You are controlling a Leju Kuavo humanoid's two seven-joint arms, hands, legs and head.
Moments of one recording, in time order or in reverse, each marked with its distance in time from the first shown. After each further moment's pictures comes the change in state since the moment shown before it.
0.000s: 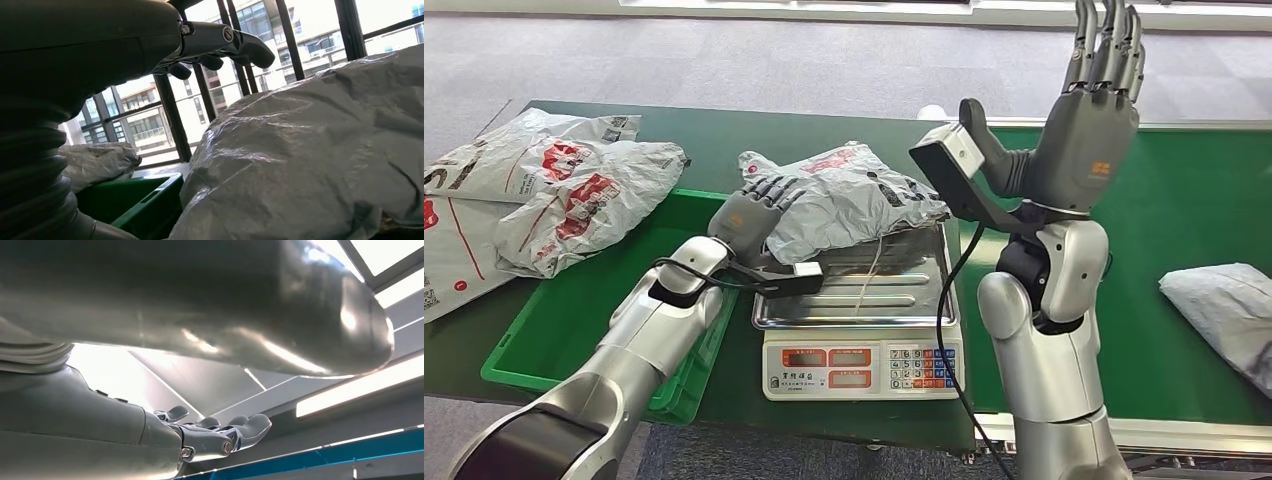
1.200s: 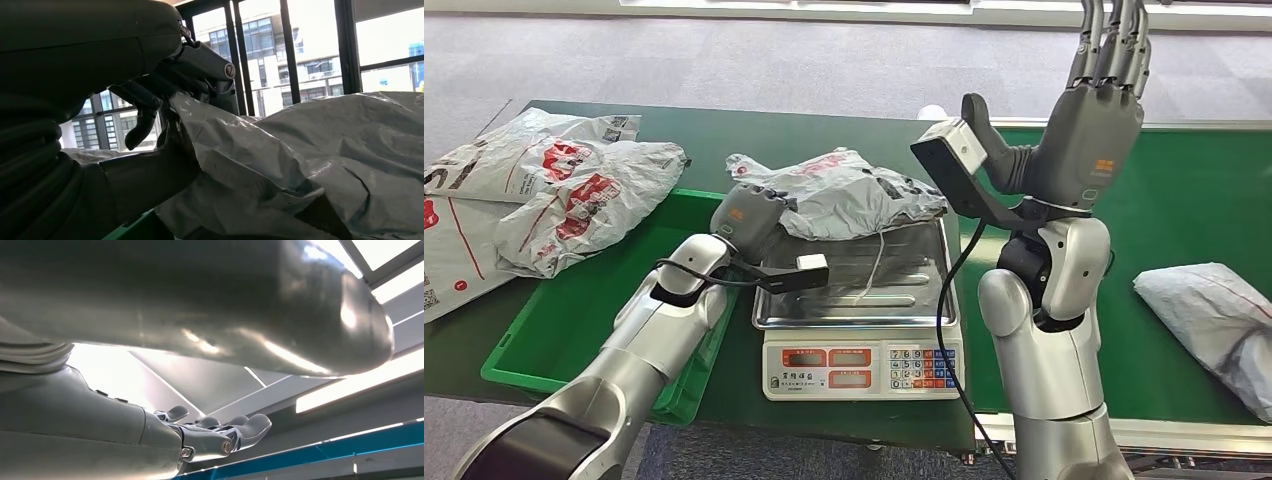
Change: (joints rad) left arm 0.019 -0.006 -0.002 -0.058 0.097 0.056 -0.028; right arm -0.008 0.001 0.000 0.000 0.001 -0.012 0.002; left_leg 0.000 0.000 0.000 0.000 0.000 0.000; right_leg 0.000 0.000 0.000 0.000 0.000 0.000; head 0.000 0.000
